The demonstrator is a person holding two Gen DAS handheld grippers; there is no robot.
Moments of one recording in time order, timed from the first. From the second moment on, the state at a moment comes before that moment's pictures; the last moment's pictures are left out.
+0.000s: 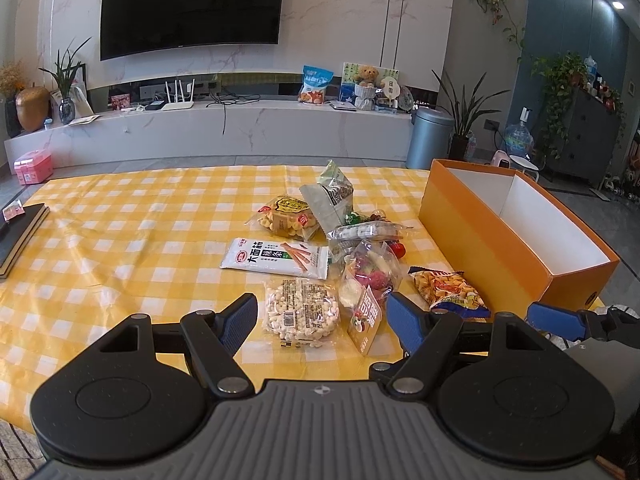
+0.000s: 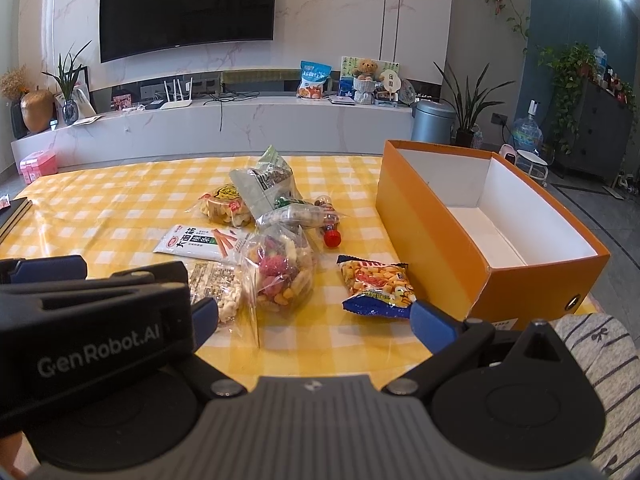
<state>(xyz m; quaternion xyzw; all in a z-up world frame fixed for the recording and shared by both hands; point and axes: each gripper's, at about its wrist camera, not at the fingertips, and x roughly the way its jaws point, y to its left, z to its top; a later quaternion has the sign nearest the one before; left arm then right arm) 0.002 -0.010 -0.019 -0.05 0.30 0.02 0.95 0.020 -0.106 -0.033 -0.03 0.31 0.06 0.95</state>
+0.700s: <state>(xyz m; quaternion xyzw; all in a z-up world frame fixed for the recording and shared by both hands) 0.014 0.005 -0.025 -0.05 0.31 0.05 0.95 0.032 -0.115 -0.052 -0.03 0.33 0.08 0.94</state>
